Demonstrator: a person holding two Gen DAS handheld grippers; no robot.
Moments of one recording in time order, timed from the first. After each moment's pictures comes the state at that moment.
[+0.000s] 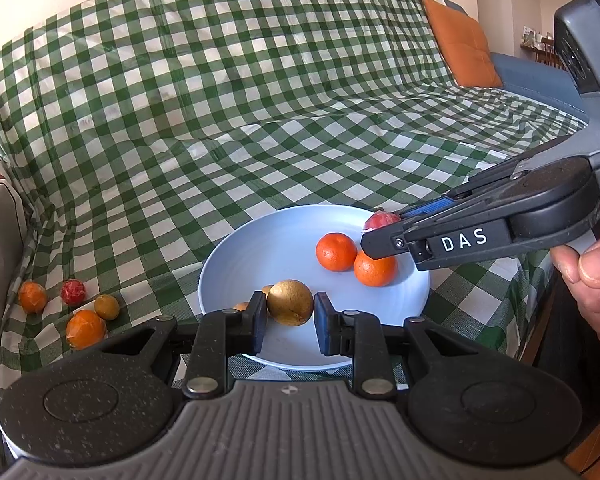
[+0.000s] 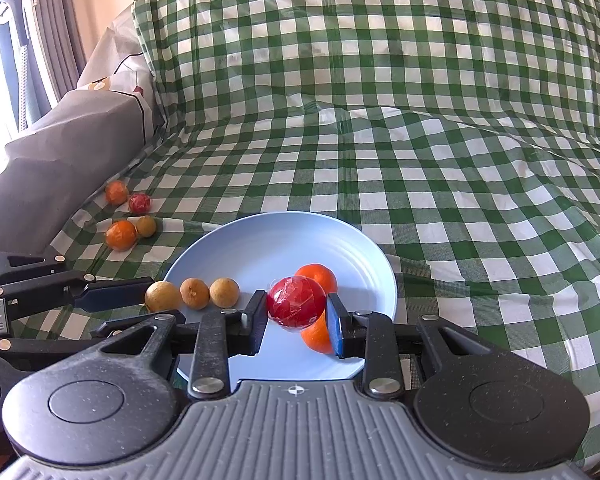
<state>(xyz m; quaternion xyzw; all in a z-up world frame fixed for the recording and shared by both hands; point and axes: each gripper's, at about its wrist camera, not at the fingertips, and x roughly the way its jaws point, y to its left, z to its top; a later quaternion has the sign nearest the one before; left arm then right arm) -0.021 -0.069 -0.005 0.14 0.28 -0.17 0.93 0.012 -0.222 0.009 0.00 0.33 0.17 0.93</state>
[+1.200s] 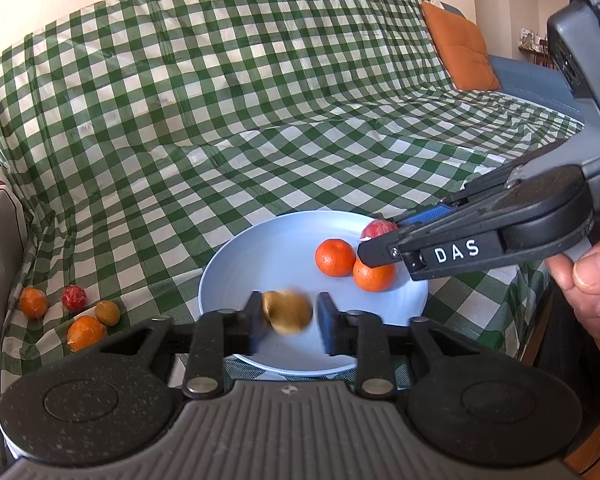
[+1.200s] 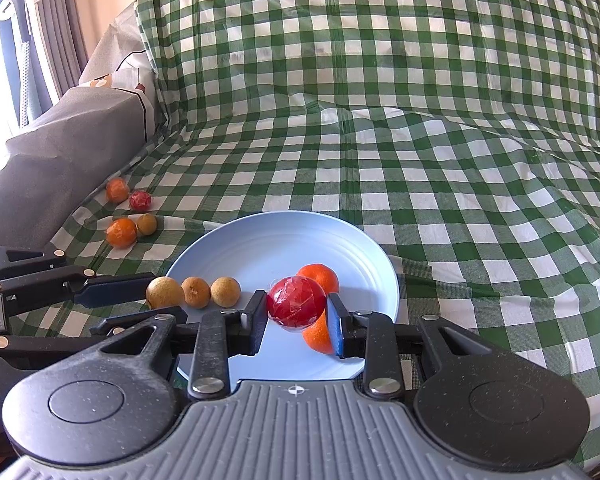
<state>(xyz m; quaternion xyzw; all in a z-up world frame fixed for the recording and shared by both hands) -0.022 -0.071 -0.002 0.14 0.27 -0.17 0.94 0.010 -0.217 0.008 0.00 0.33 0.17 0.93</state>
